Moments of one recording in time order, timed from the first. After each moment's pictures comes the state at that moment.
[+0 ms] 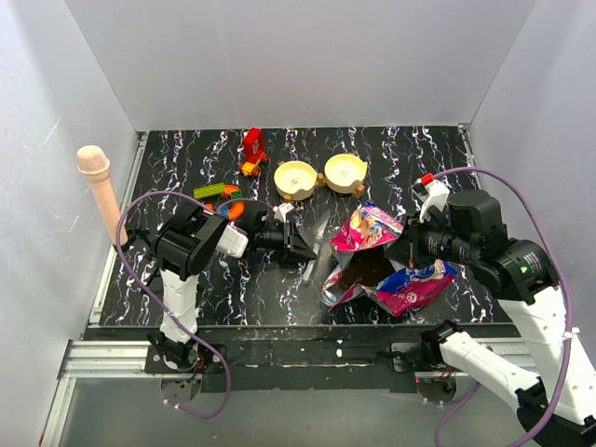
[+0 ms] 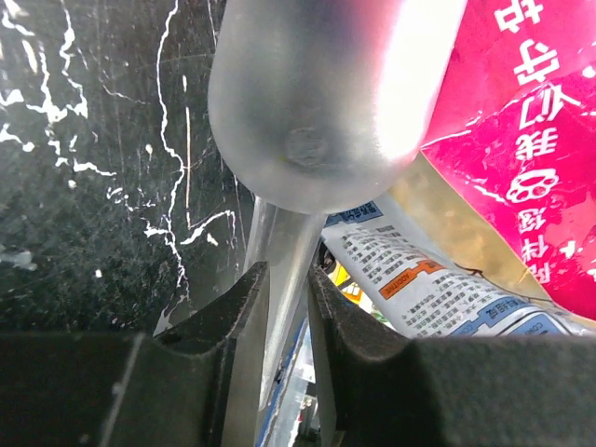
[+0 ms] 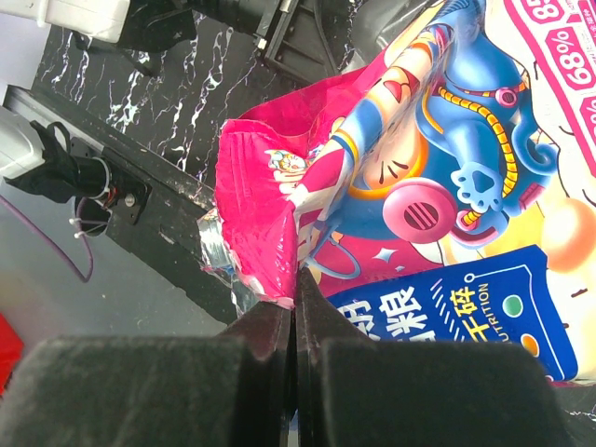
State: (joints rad) left arm -0.49 2.06 0.81 0.67 0.97 -1.03; right arm 0.52 0.81 1.27 -1.11 -0.31 0.32
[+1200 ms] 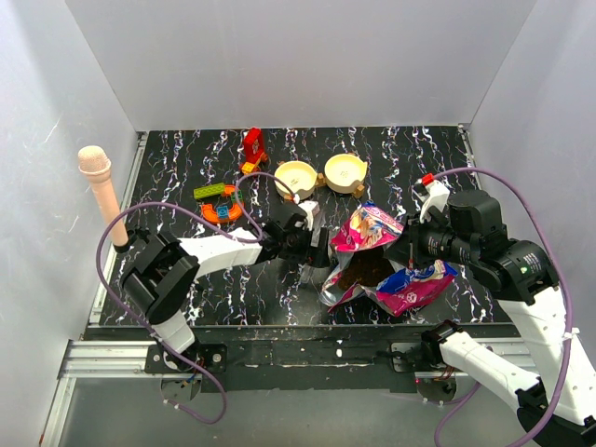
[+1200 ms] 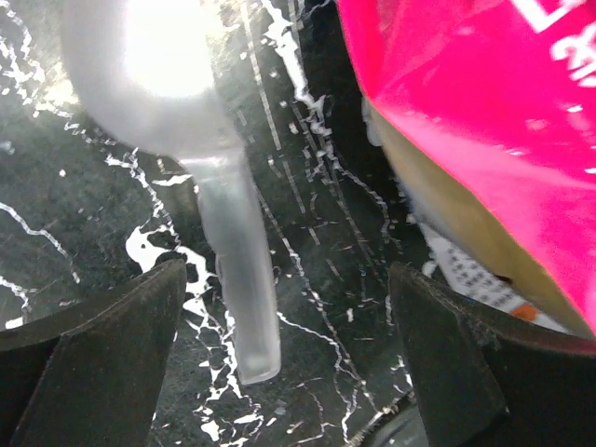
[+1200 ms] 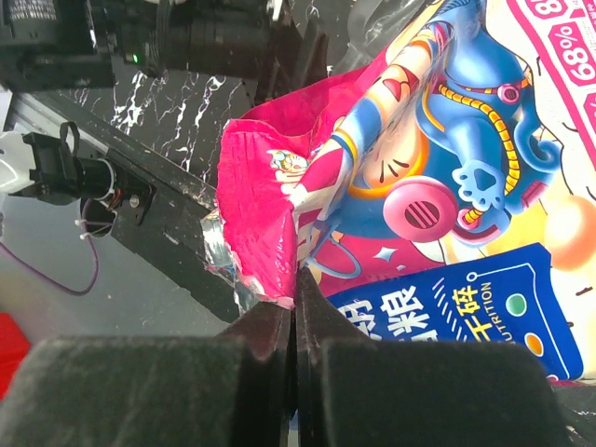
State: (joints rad) left arm -0.78 1.68 0.97 -0.11 0.21 -0.50; right arm 0.52 0.81 1.27 -1.11 -0.32 0.33
